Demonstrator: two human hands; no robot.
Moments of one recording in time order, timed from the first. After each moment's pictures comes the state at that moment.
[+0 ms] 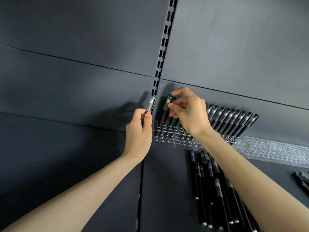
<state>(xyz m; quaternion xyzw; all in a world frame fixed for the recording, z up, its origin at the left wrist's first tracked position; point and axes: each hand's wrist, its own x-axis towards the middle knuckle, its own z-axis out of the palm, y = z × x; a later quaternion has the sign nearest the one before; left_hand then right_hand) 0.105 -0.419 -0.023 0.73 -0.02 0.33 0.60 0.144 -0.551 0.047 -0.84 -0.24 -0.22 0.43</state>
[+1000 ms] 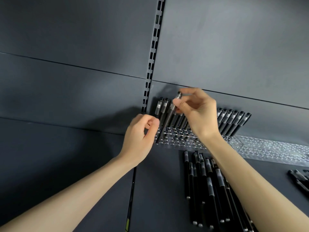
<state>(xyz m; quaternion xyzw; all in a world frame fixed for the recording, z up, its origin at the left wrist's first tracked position) 0.100 -0.428 -0.025 0.78 -0.12 0.32 0.53 0.124 -0.575 0.054 -0.73 -0.24 -0.23 0.60</state>
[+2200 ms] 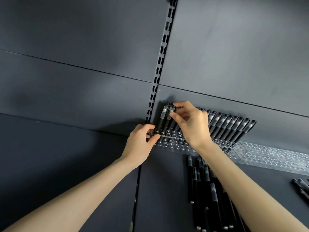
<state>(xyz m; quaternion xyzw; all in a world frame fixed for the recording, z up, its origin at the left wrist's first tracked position) 0.115 -0.414 -0.043 0.85 -0.05 0.25 0.47 0.142 -0.563 0.034 -0.85 -0.23 -0.28 0.37</state>
